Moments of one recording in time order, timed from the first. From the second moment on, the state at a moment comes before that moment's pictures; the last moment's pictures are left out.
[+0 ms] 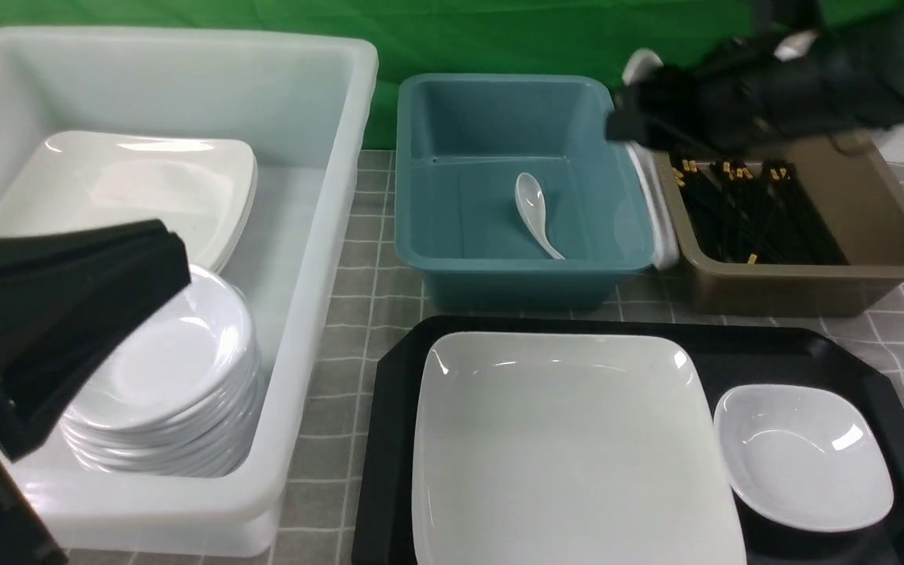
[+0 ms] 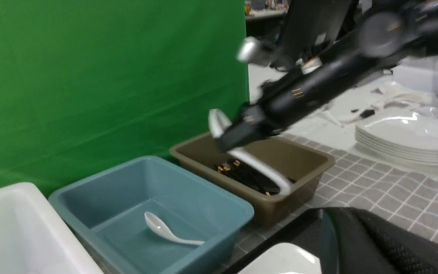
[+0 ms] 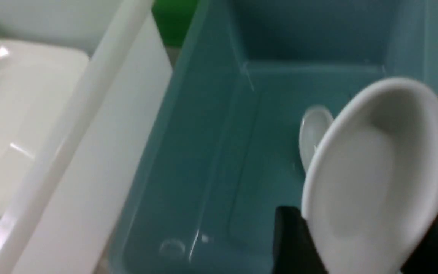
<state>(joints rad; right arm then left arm) 0.31 1.82 -1.55 0.44 0.33 -0.16 -0.71 0.53 -0.62 -0.18 0.18 0.24</state>
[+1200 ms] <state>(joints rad) 0.36 1.42 -0.90 -0.11 0.80 -0.25 -0.71 0.53 -0.62 -0.18 0.23 0.29</state>
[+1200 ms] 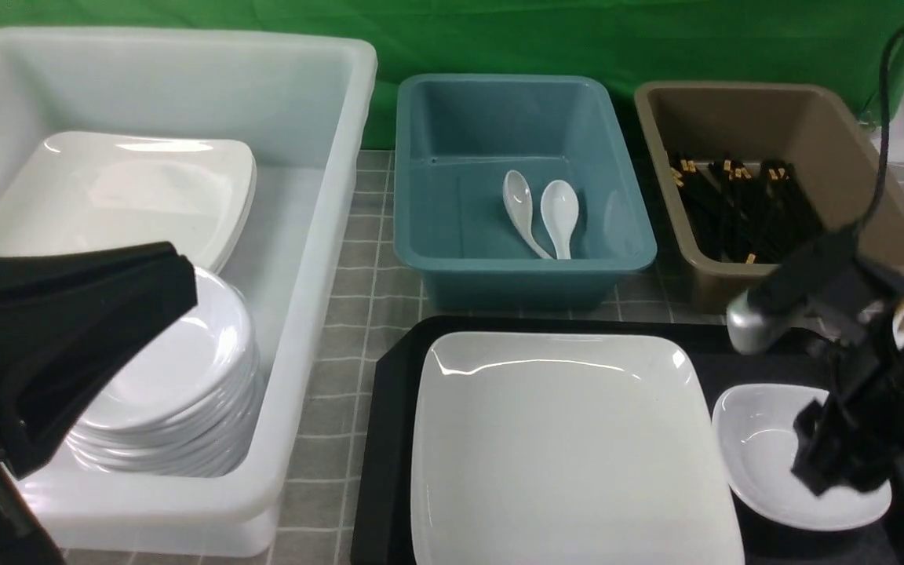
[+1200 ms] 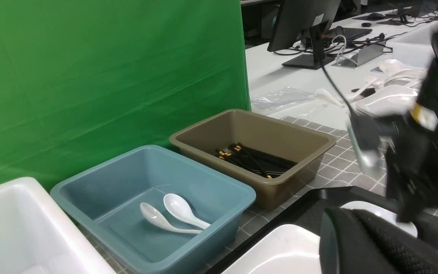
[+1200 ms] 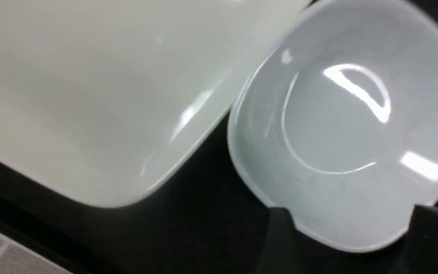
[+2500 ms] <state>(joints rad) 0.40 1.49 -0.83 -0.16 0.64 -0.36 -0.71 0.53 -0.62 -0.18 0.24 0.29</state>
